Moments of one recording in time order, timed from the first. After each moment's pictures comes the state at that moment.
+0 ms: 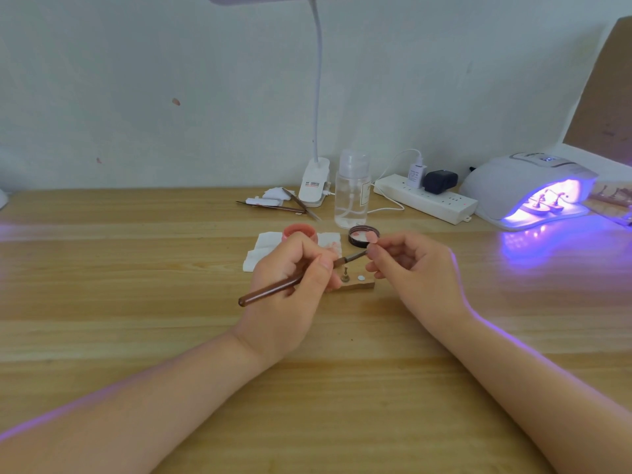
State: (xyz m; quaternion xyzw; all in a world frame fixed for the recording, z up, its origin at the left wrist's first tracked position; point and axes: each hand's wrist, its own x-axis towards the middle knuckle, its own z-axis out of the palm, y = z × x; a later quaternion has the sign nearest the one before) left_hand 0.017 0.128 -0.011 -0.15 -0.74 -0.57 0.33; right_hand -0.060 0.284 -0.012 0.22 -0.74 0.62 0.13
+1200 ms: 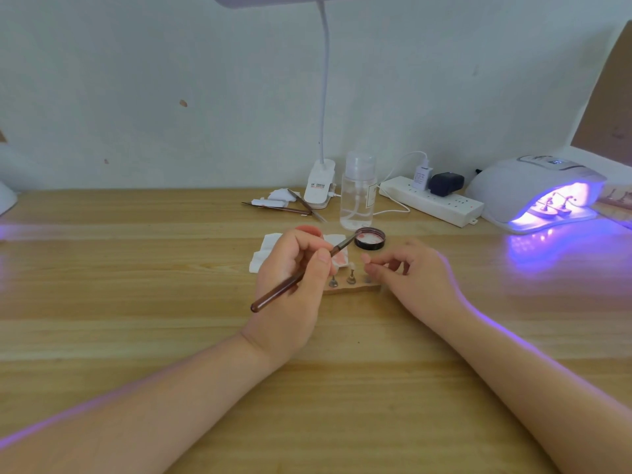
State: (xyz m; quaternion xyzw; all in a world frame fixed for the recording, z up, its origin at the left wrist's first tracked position) left_hand 0.010 0.125 -0.016 -0.13 -0.70 -0.62 0.33; right_hand -0.080 0.284 -0.018 0.21 -0.88 0.42 0.10
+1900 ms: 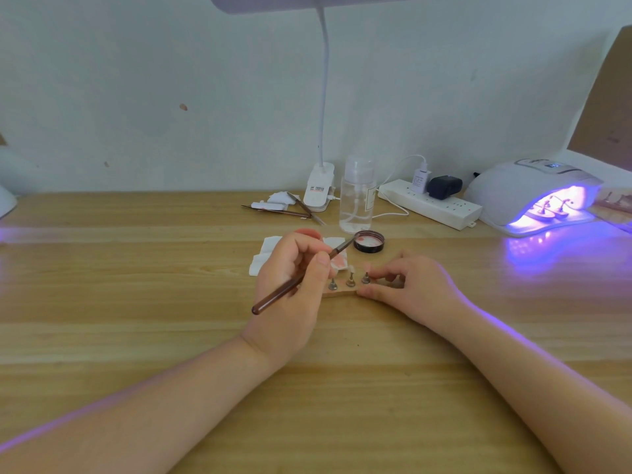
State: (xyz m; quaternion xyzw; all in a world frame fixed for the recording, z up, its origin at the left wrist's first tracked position) left_hand 0.012 0.126 -0.014 -0.12 -0.70 -0.62 0.32; right_hand -0.087 0.292 -0.021 0.25 -0.91 0.33 0.04
